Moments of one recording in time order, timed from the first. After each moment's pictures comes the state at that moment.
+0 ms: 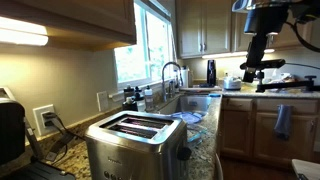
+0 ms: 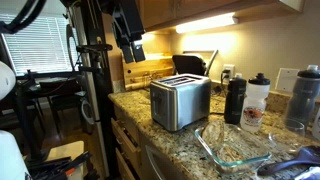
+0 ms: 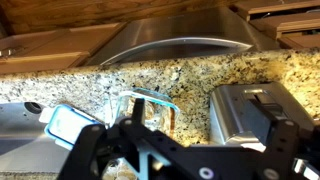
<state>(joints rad) -0.08 -1.00 0.01 -2.70 -0.10 1.93 -0.02</state>
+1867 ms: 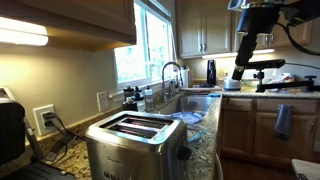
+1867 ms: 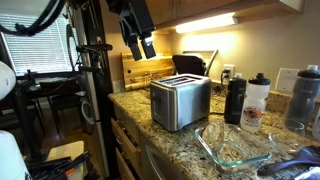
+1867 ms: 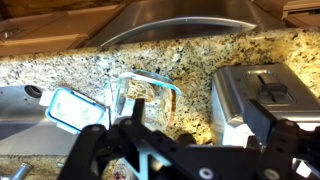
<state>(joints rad) -0.08 -0.97 0.01 -2.70 -0.10 2.03 -0.02</state>
